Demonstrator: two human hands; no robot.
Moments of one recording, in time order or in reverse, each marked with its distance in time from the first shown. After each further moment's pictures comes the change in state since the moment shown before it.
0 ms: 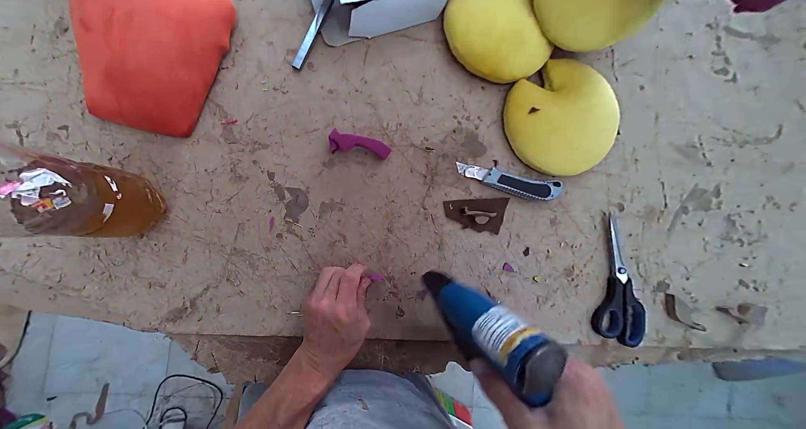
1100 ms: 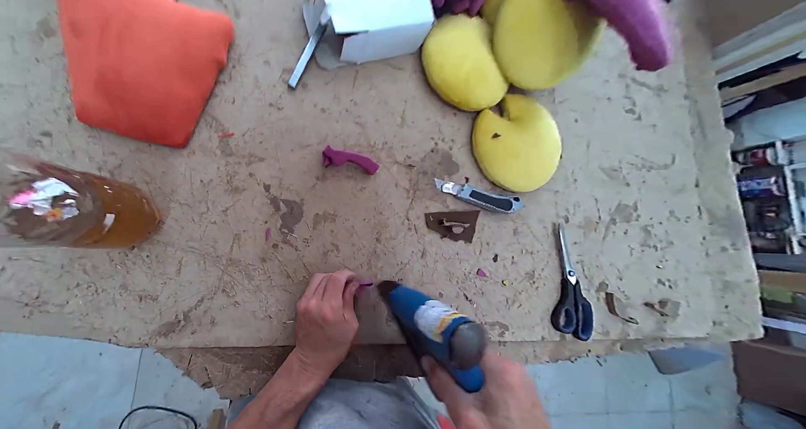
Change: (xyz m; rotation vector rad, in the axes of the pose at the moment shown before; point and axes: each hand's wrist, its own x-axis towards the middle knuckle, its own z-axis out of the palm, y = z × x) left_hand 0.011 -0.004 -0.003 -0.114 -0.001 -0.062; right_hand -0.002 -0.047 0.024 0.006 0.075 0.117
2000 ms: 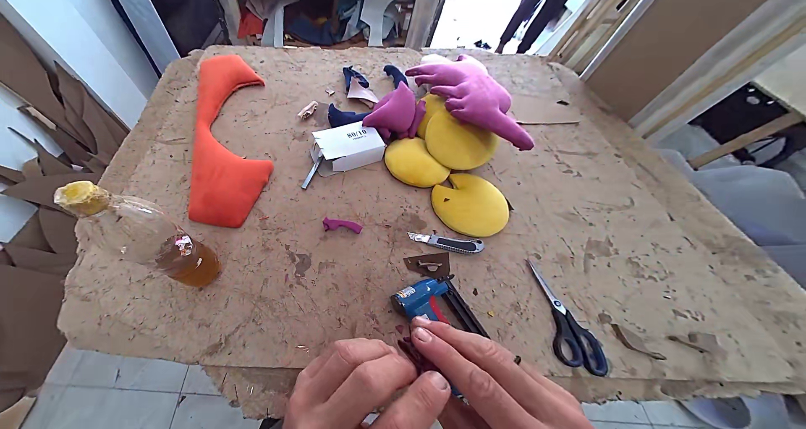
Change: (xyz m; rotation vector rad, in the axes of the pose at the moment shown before) left_hand 0.011 0.143 -0.141 -0.261 0.126 0.706; right_hand -0.022 -0.028 -0.047 0.279 0.659 -0.913
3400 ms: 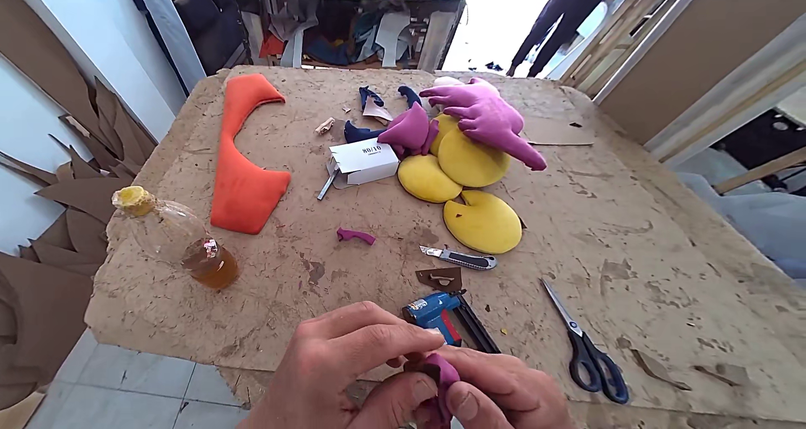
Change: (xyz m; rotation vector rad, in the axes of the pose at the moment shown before) left_hand 0.038 -0.018 -0.039 -0.440 -0.213 -0.196; right_hand 0.021 -0.008 -0.002 0.980 -0.255 0.240
